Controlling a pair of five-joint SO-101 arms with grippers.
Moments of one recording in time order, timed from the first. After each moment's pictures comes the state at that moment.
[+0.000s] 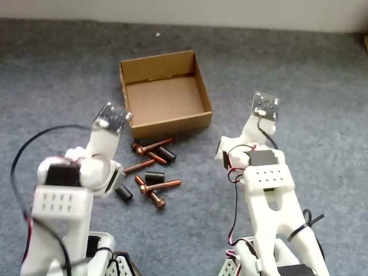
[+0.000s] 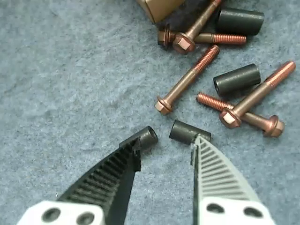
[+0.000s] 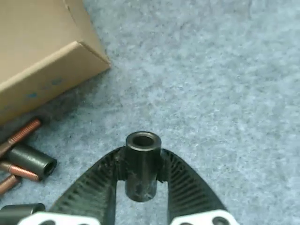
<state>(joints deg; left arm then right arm) -3.8 -49.0 47.6 80.1 -17.3 -12.2 -31.9 52.2 47.1 -18.7</state>
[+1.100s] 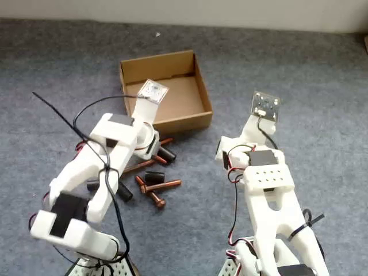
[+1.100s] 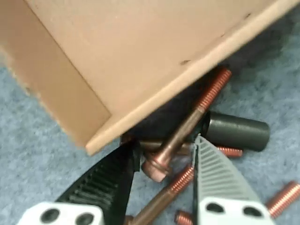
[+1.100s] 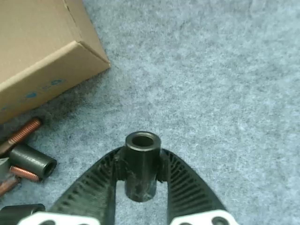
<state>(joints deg) 6.9 2.5 31.8 50.1 -5.4 -12.0 -31.9 52.2 47.1 -18.7</state>
